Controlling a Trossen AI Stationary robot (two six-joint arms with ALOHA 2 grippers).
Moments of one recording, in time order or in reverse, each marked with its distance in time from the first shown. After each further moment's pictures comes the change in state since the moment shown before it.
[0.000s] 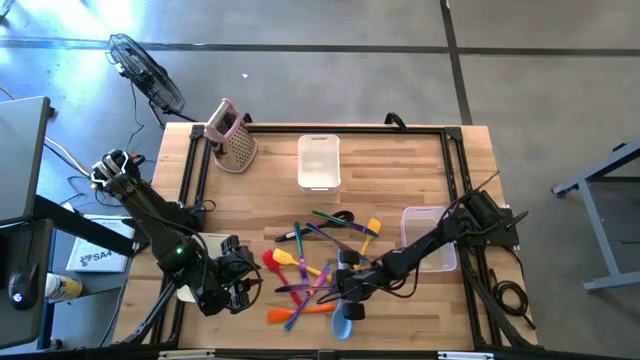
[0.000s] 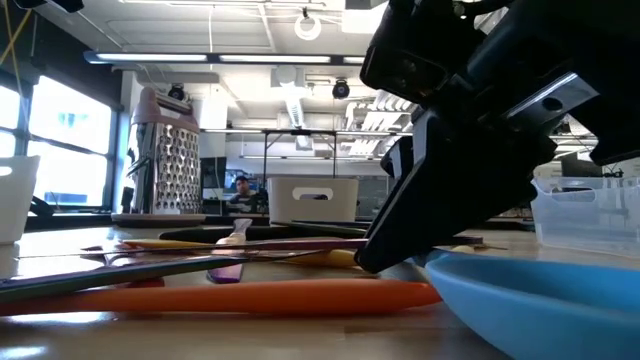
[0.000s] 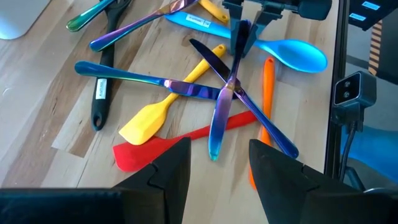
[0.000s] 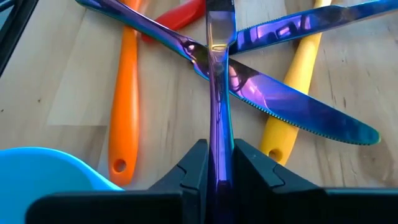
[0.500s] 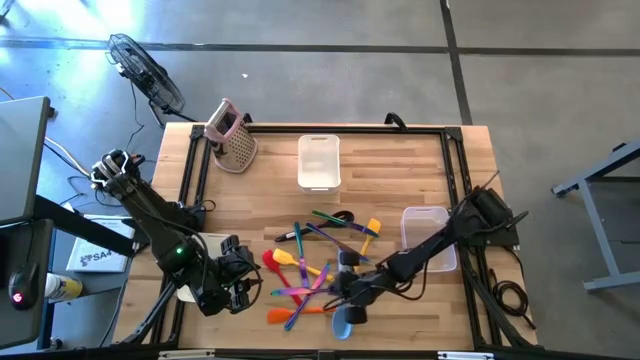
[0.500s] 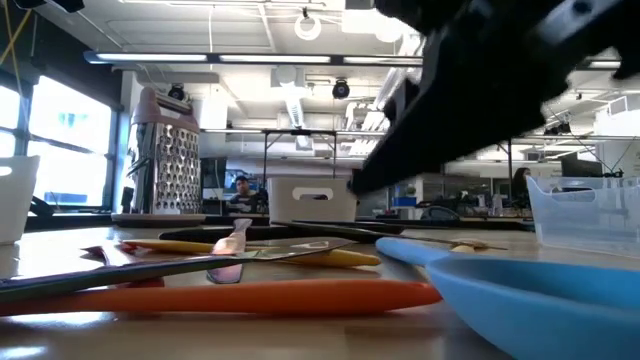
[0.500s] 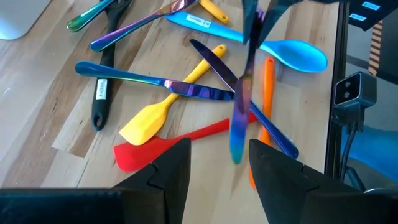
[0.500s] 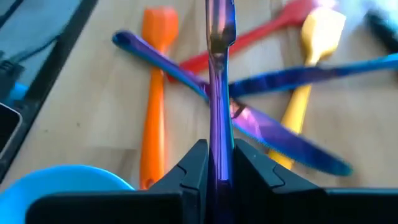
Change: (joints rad) left arm 0.000 0.000 0.000 -0.001 -0.001 0.000; right arm 0.040 -0.085 0.000 0.015 0.086 -0.076
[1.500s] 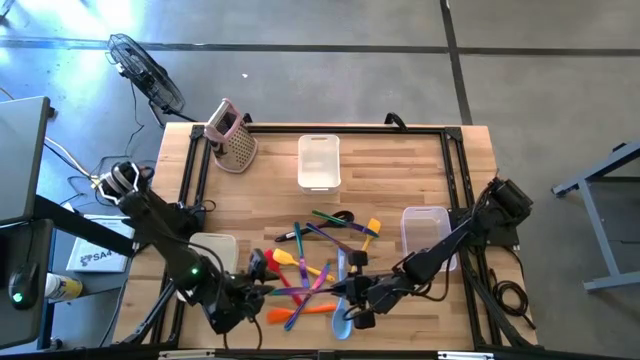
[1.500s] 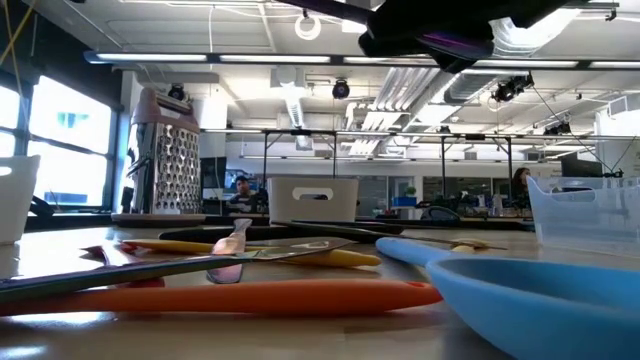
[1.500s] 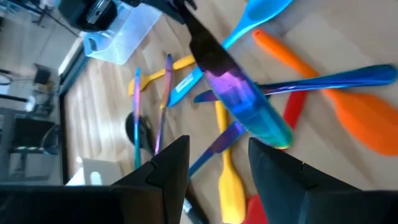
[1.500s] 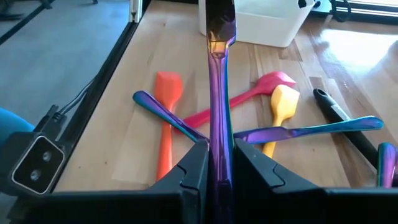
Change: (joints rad) left arm -0.020 0.162 0.000 0.225 -0.185 1.118; right arm 0.071 -0.138 0.002 -0.023 0.158 -0.077
